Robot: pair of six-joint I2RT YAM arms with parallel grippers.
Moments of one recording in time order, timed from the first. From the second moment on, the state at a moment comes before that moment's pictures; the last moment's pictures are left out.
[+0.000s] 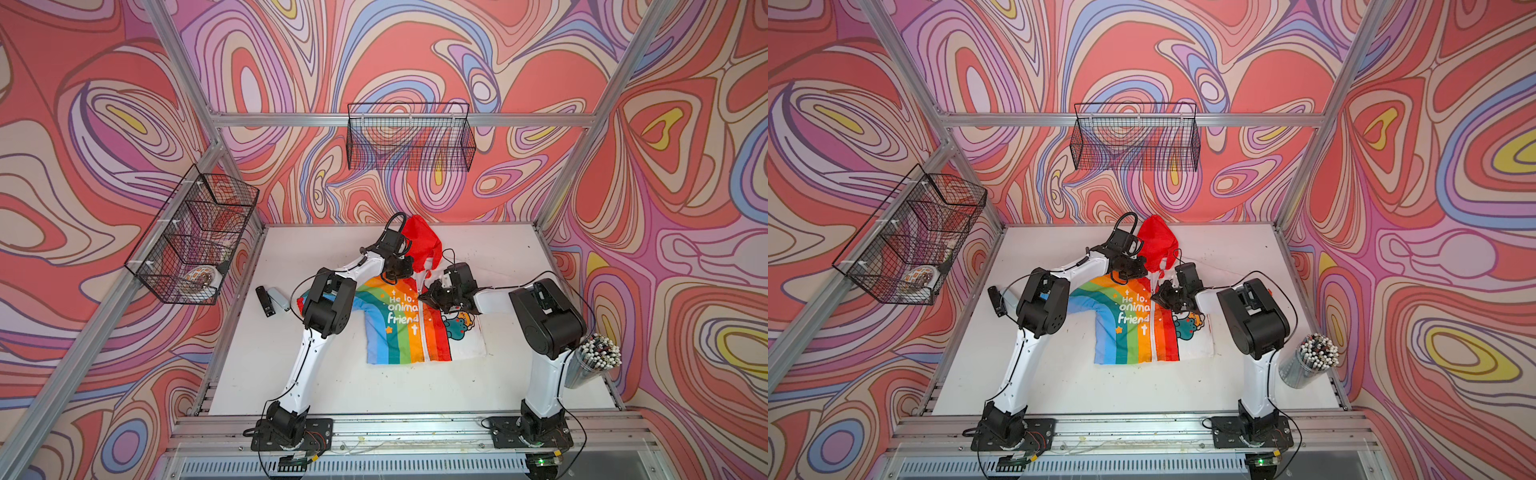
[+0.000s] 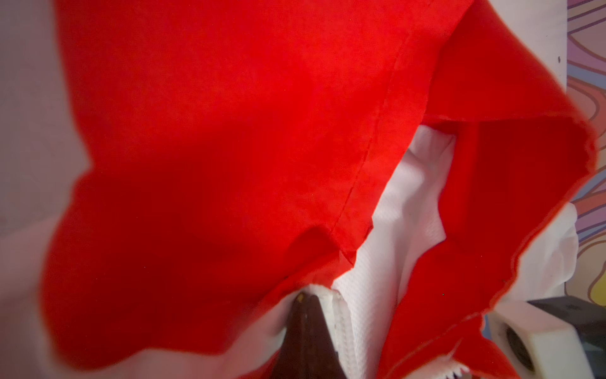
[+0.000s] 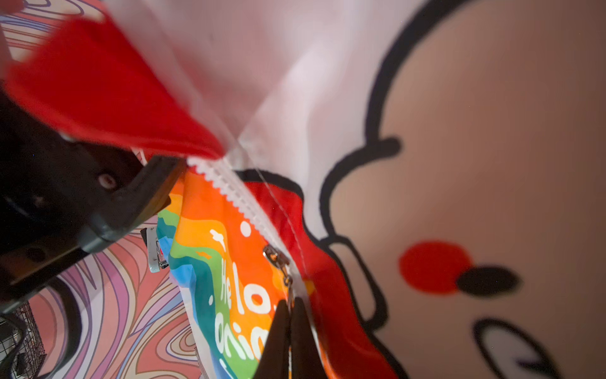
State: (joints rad) left arm -0.48 2.44 1.95 -0.46 0.34 -0.54; right arm 0.37 1.97 0.98 0.19 -0.52 0.99
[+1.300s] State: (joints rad) left arm -0.48 2.45 1.95 -0.46 0.35 -0.54; right arm 0.45 1.81 0.78 0.19 -0.48 1.00
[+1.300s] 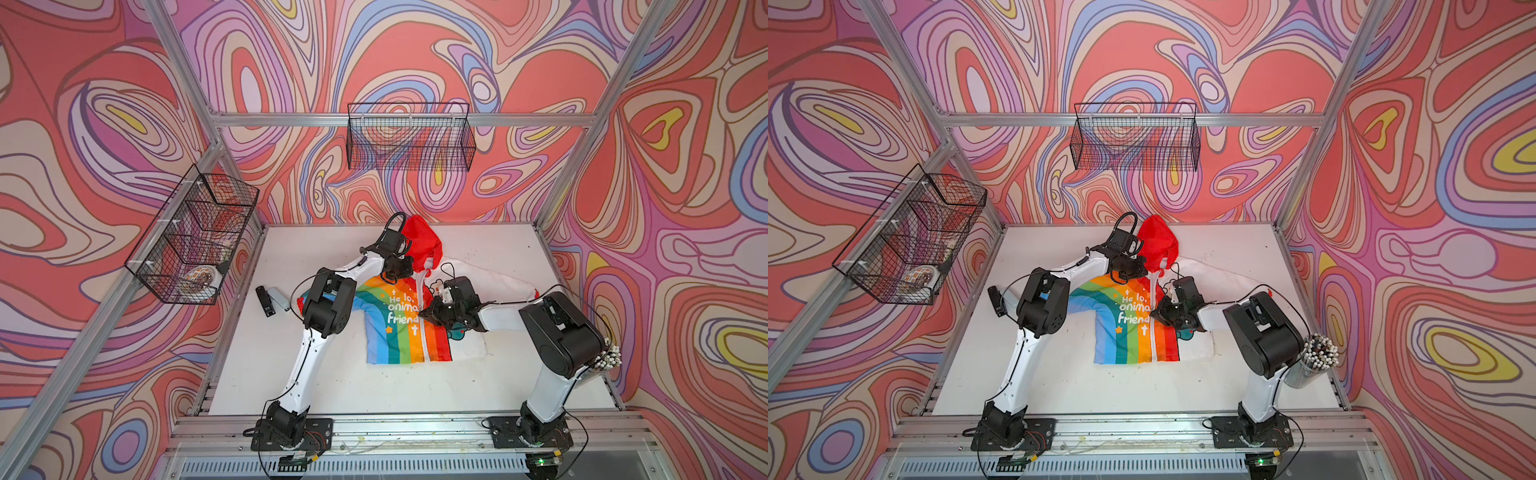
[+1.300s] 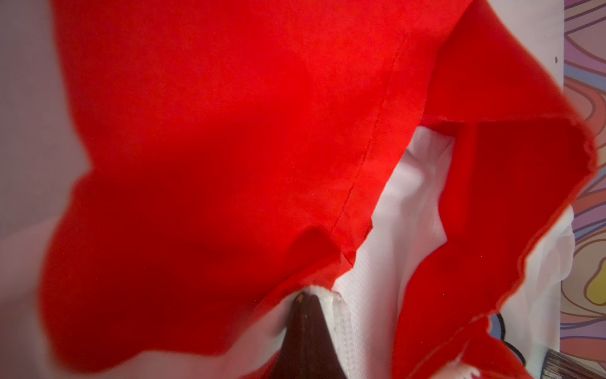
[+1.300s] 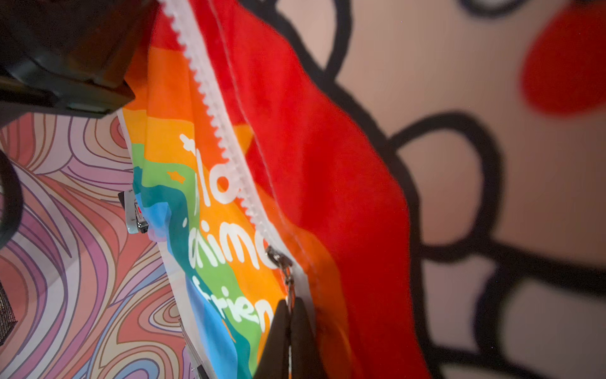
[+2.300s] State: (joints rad) left arm -0.48 2.45 1.95 -0.46 0.35 -0.54; right arm 0.53 1.65 0.67 0.08 -0.44 1.00
